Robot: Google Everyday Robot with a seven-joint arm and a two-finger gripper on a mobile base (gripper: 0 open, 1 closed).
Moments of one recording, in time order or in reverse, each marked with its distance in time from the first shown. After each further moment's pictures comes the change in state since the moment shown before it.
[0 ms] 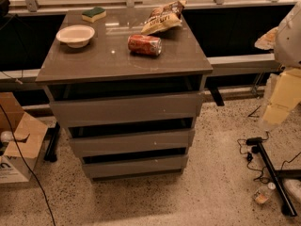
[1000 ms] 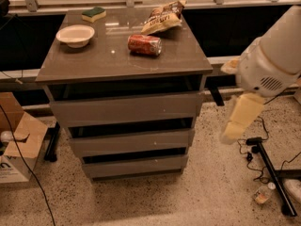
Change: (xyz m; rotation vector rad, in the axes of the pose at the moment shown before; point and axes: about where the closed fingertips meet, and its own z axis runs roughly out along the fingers) arm -0.037 0.016 0.070 -0.096 -0.143 -0.004
